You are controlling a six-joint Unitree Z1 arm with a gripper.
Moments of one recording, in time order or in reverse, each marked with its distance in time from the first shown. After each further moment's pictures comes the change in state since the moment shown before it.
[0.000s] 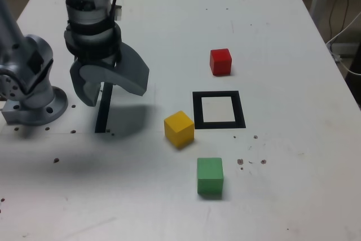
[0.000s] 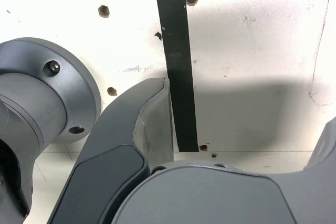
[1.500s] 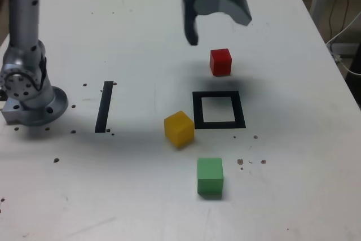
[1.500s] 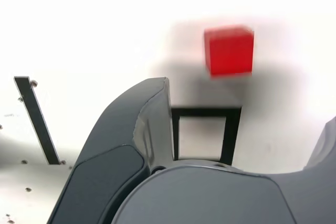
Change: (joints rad) arm 0.382 0.472 -0.888 0.333 0.046 0.271
